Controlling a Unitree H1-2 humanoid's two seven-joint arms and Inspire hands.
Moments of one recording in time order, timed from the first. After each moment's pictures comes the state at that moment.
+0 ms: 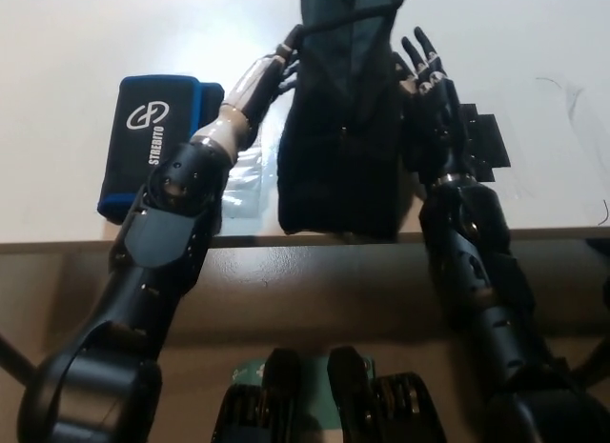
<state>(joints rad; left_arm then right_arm) -0.99 0.10 -0.02 0.97 0.01 -0.22 -0.16 -0.92 0.08 -0.23 0.92 0.39 -0.28 0.11</state>
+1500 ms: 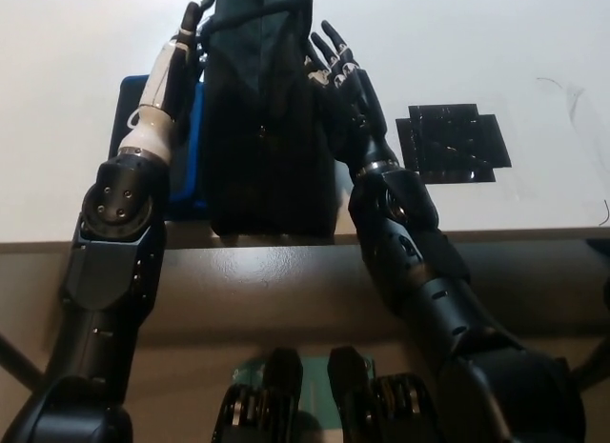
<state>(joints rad) -0.84 0.14 0.10 0.64 -0.03 -0.19 -0.10 -1.06 0.17 -0.21 1.14 0.37 -0.35 0.13</state>
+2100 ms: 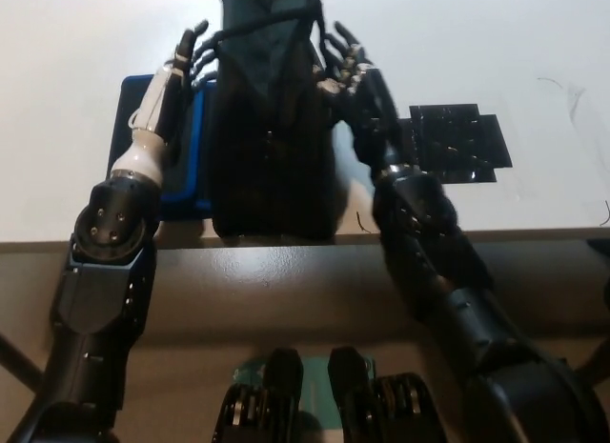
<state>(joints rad) -0.76 0.16 0.07 0.58 0.00 -0.16 -0.09 -0.96 0.09 -0.06 1.00 0.19 -0.38 0.01</state>
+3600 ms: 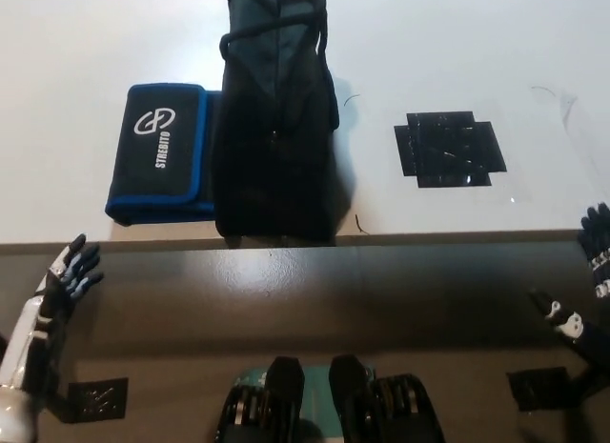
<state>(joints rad) 0.01 0.27 0.15 -0.10 -0.11 -0.20 -0.15 -0.03 -0.19 -0.06 -0.04 0.17 -0.34 0.05</state>
